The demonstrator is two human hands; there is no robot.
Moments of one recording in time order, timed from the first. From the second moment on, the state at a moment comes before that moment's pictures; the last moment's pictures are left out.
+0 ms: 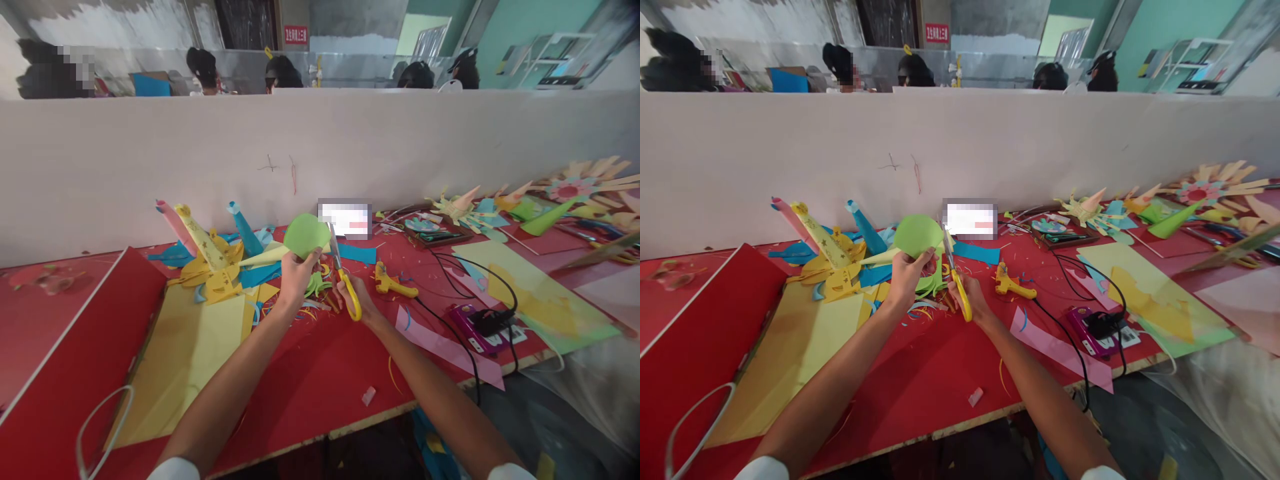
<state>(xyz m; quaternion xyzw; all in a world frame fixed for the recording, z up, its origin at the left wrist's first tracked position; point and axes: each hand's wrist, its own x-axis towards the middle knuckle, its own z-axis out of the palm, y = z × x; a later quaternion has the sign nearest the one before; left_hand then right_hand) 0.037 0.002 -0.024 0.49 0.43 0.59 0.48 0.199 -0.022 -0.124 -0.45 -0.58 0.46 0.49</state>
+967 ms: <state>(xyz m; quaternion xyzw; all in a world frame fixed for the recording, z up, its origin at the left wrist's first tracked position) 0.021 0.007 -0.006 0.49 0.38 0.67 0.42 0.228 -0.012 -0.112 -0.60 -0.64 0.22 0.43</state>
